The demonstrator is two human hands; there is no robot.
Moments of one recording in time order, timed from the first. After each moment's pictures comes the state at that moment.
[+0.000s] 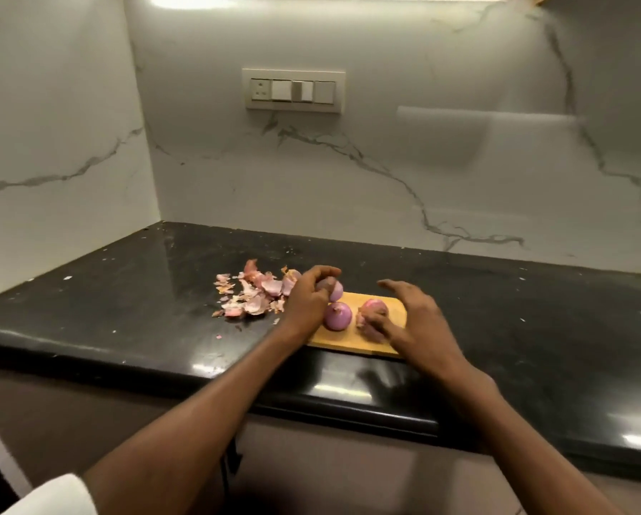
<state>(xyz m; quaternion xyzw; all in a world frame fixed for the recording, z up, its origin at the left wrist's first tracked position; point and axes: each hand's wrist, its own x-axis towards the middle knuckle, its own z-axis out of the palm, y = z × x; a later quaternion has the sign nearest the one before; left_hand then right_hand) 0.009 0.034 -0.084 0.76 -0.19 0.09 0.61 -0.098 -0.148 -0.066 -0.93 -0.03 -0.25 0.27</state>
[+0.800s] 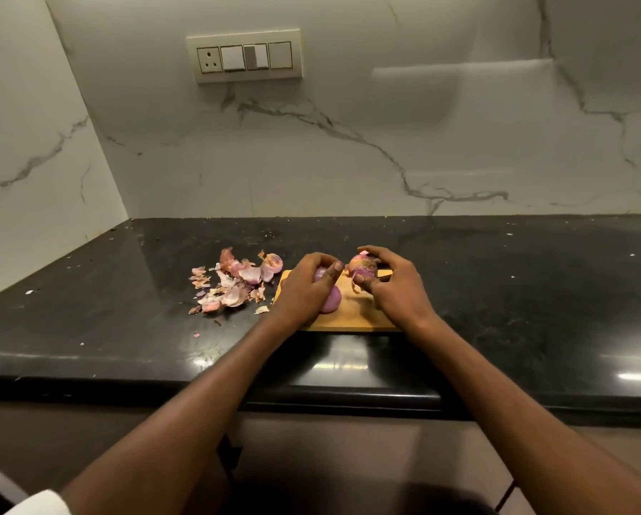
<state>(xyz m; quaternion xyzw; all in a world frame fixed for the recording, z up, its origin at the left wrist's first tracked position) 0.019 0.016 -0.092 0.84 -0.27 0.05 0.47 -0.058 -0.154 -0.080 -0.84 0.03 -0.24 0.49</state>
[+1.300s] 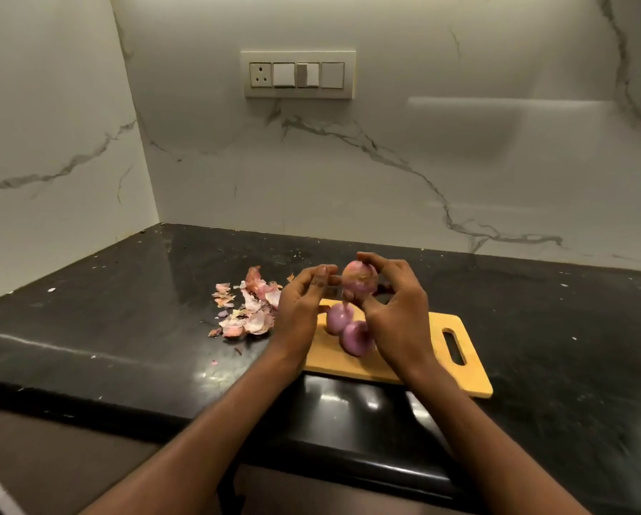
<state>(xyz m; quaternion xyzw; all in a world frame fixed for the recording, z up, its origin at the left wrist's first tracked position) 0.020 0.047 -0.085 0.64 -0.17 0.08 0.75 -0.025 -0.099 -0.069 -0.80 -0.08 -0.36 0.47</state>
